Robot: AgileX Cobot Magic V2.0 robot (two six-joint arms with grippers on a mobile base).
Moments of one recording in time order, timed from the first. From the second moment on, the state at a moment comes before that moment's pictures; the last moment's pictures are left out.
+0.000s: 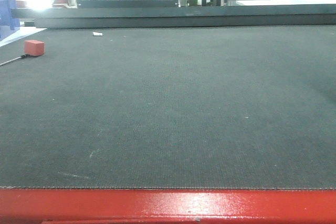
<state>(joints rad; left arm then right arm) -0.07 -0.01 0.03 -0.08 0.12 0.05 0.20 0.10 -0.74 -0.17 0.80 0.18</state>
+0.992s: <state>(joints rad) -0.07 -0.01 0.03 -0.08 0.12 0.05 0.20 0.10 -0.74 -0.16 0.80 0.18</state>
